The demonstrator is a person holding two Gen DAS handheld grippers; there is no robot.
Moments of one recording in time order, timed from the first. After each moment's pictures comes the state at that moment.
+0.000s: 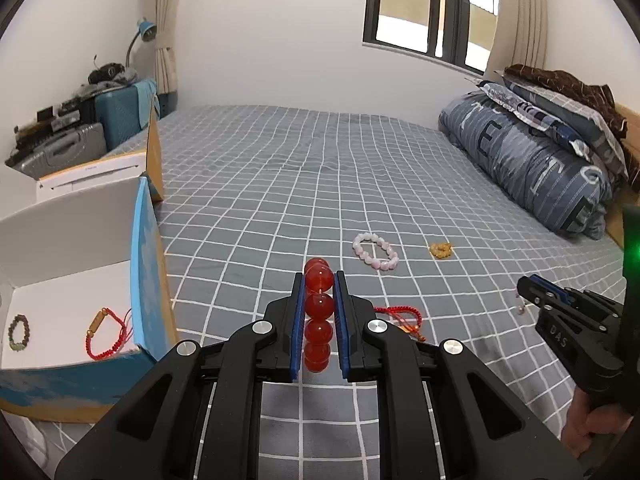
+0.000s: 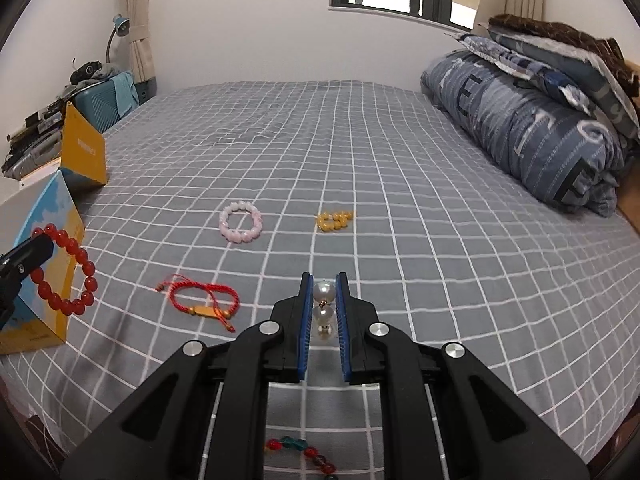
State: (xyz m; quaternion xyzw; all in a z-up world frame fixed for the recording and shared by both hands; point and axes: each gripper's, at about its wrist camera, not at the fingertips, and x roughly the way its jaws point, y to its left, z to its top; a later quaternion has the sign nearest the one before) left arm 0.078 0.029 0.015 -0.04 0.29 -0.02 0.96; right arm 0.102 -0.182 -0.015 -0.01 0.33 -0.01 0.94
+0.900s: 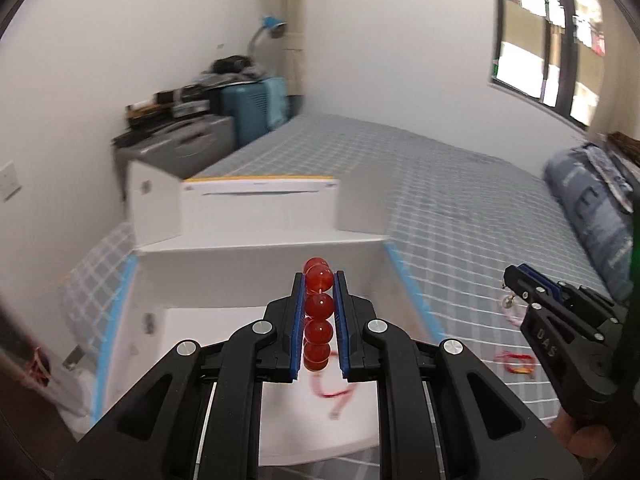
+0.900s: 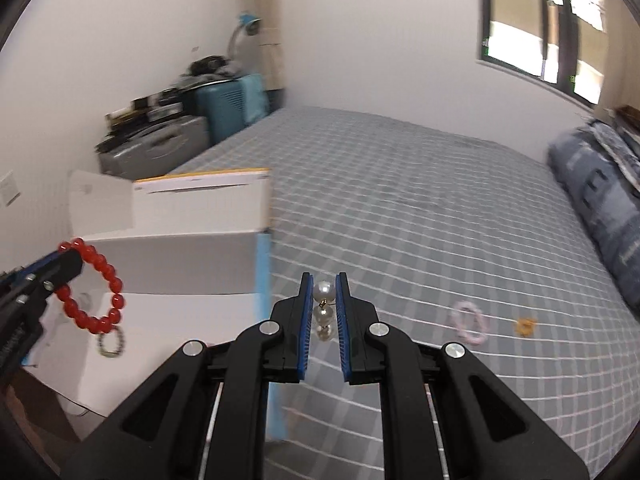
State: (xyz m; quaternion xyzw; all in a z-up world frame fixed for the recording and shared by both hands) left arm 0.036 0.252 0.111 -0.08 0.30 0.16 0.94; right arm 0.119 0.084 0.089 -0.06 0.30 0.17 0.93
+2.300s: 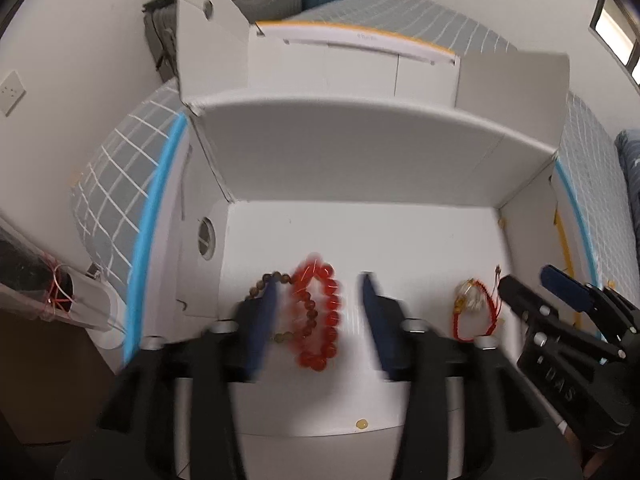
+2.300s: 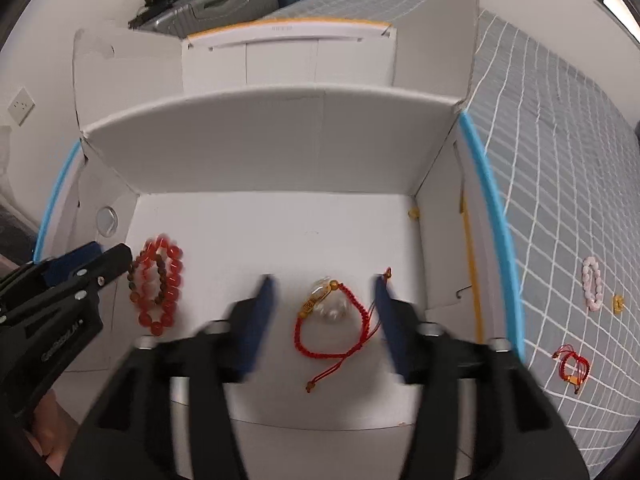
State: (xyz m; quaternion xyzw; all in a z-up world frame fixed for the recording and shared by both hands) left arm 0.068 0.375 0.022 -0.14 0.50 0.21 0.83; right arm 0.147 0.226 0.001 -0.13 0.50 0.24 0.82
